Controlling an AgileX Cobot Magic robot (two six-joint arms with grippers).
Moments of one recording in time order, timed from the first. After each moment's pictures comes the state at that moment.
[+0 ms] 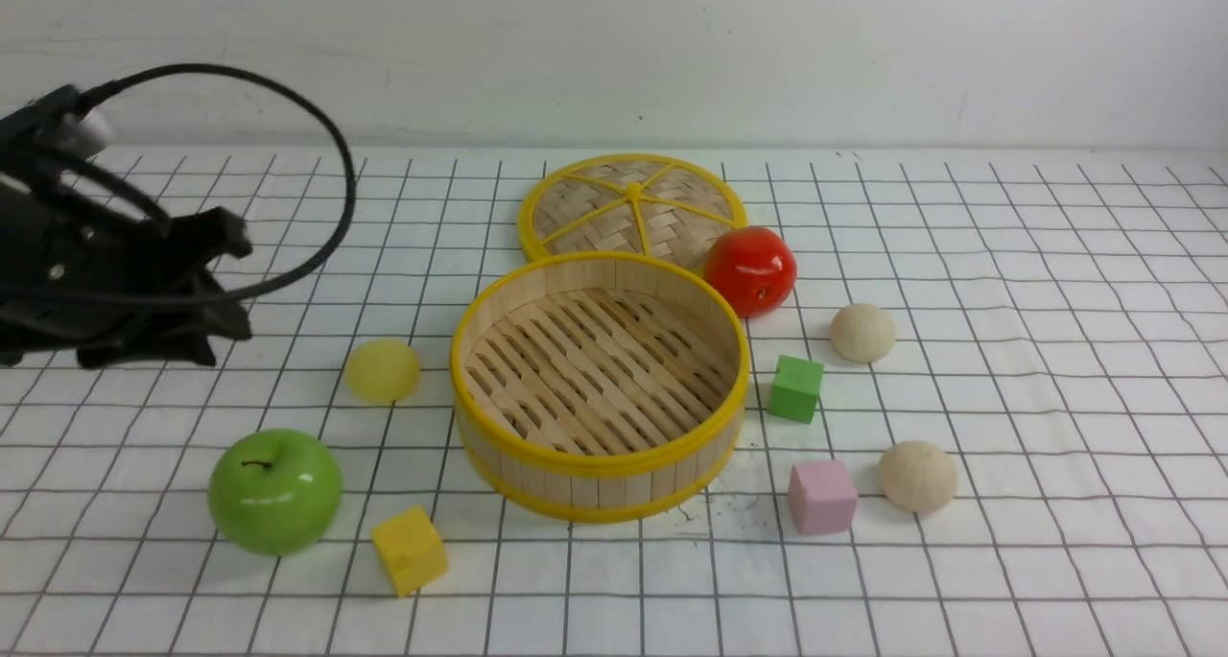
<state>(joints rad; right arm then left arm) 0.05 -0.02 0.02 -0.48 0.42 0.60 0.02 1.52 -1.18 -0.41 0.74 -0.02</state>
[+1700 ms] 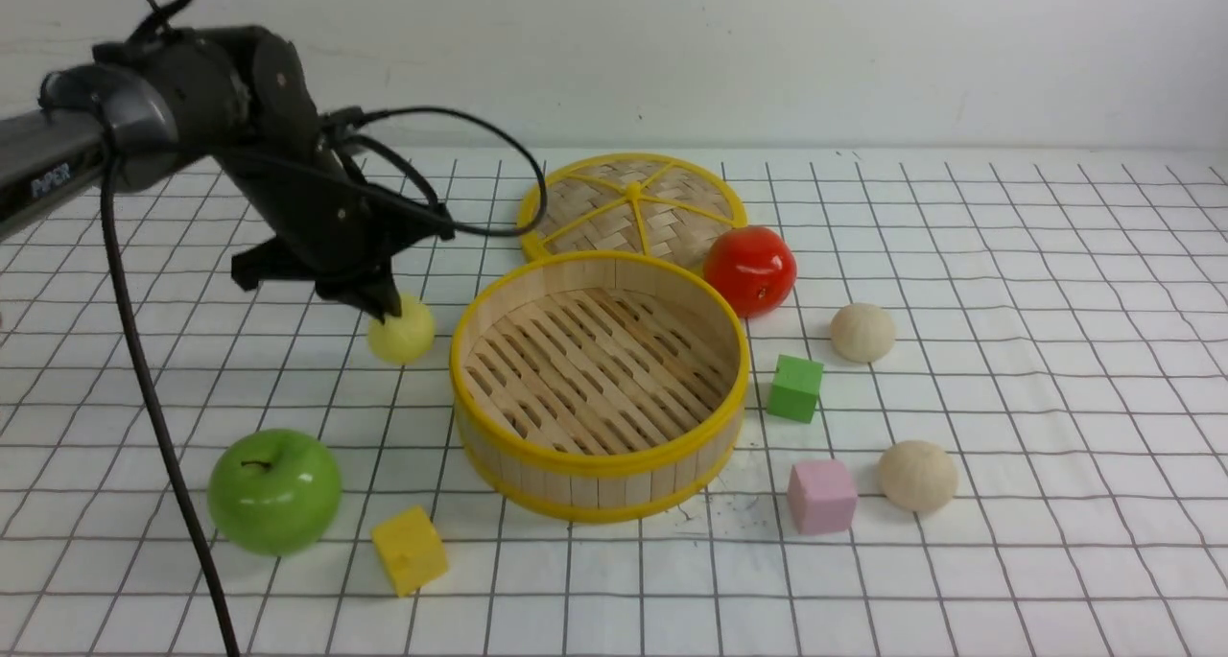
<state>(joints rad) 0.05 -0.02 0.02 -0.48 0.42 0.60 -0.16 2.08 -1.84 -0.17 0.94 -0.29</state>
